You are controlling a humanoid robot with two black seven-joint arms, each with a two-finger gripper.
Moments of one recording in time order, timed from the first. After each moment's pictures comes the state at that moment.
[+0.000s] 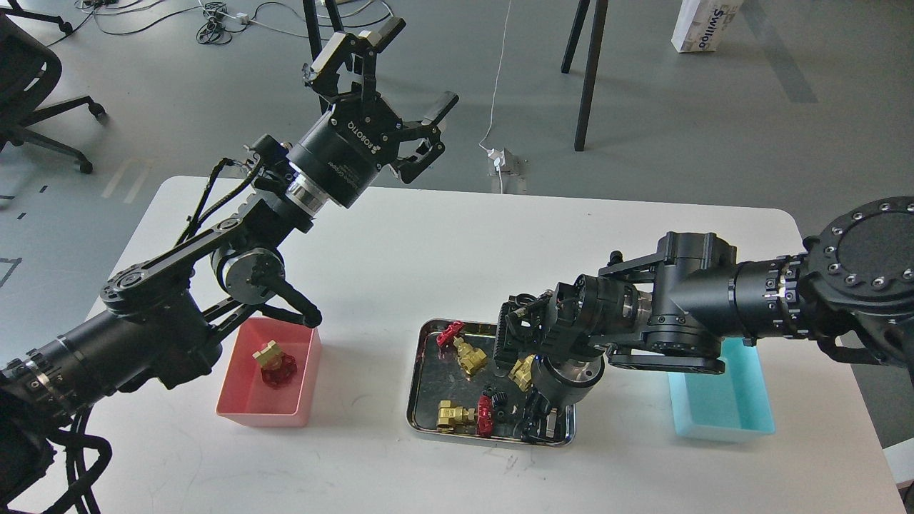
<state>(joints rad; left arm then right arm) -0.77 0.30 -0.58 -1.16 0.21 -0.40 -0.49 1.34 -0.02 -0.61 1.06 -1.77 0.49 0.41</state>
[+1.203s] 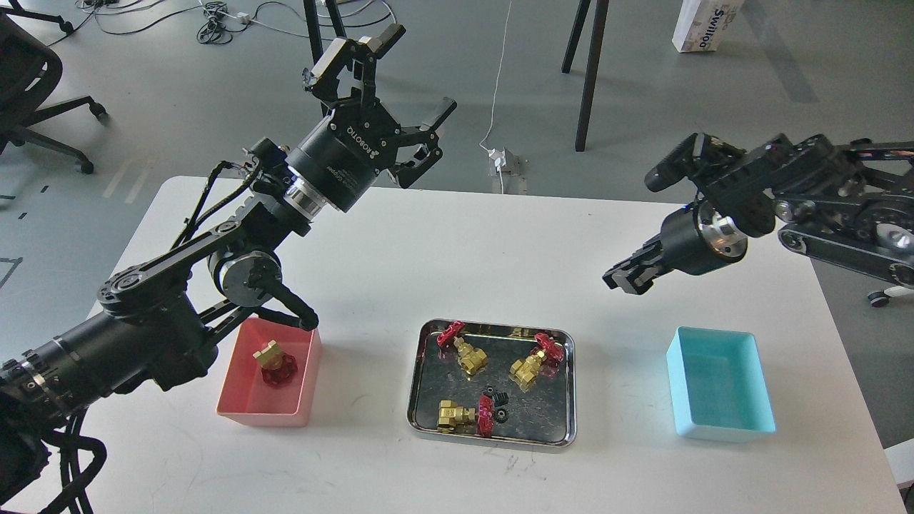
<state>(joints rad) -0.77 0.32 -0.56 -1.16 0.21 -0.40 -0.49 1.40 -0.70 -0.40 1.15 -1.51 0.49 0.41</state>
